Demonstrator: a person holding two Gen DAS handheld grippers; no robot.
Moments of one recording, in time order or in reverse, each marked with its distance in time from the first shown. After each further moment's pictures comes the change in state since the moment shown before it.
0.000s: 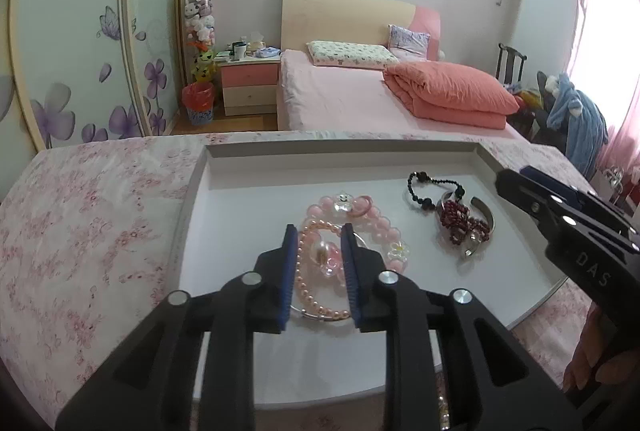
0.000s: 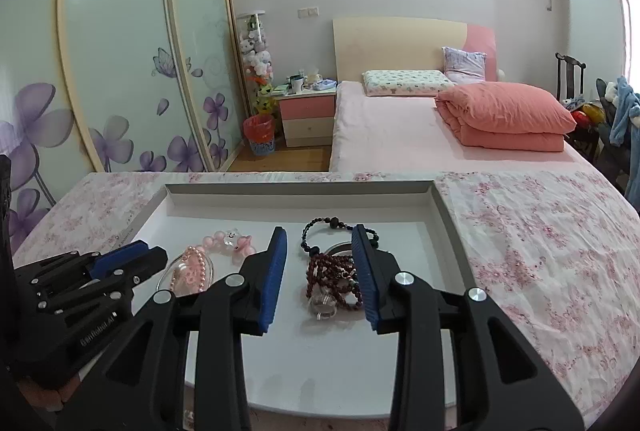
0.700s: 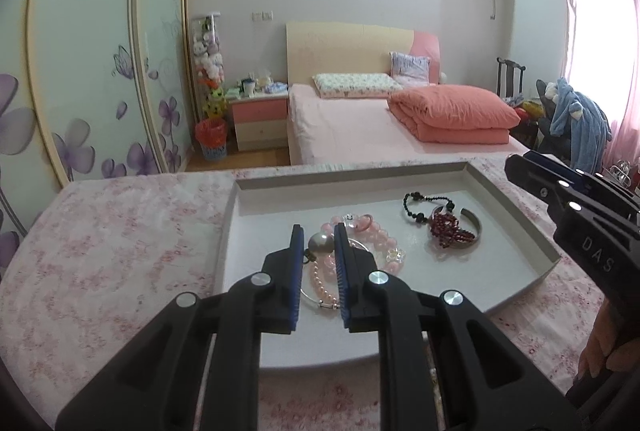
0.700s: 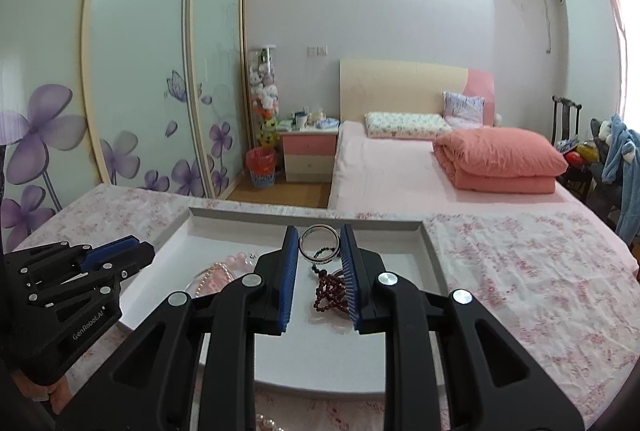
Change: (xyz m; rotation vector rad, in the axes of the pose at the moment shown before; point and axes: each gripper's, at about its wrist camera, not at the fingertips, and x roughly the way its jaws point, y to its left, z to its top) left arm -0.048 -0.009 -0.005 0.068 -0.110 0.053; right arm -0.042 0.019 0.001 -0.075 -0.134 -0.013
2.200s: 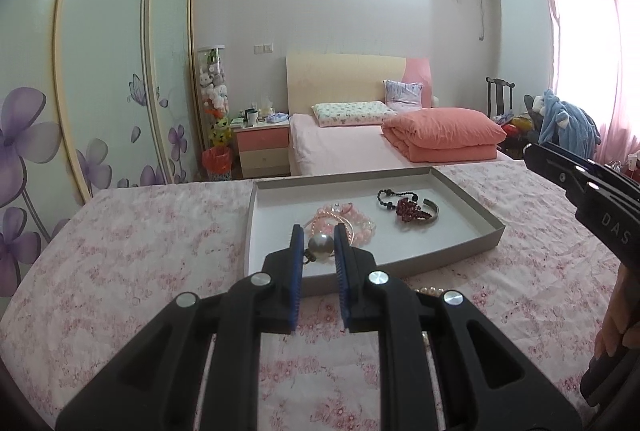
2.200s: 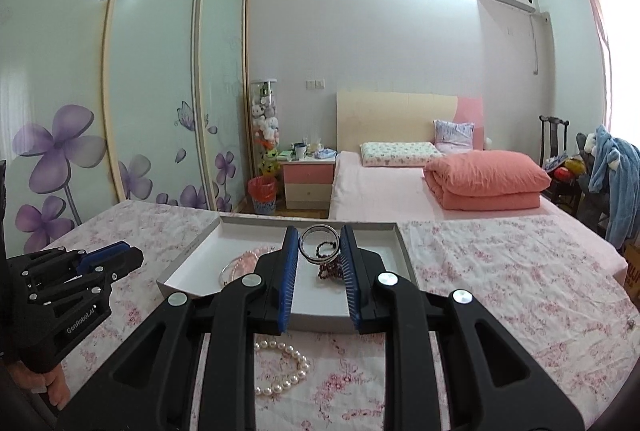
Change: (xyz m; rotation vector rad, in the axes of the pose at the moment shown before) left arm -0.123 -0.014 -0.045 0.024 -0.136 0.014; right arm -0.121 0.001 -0.021 -0.001 -0.140 -0.009
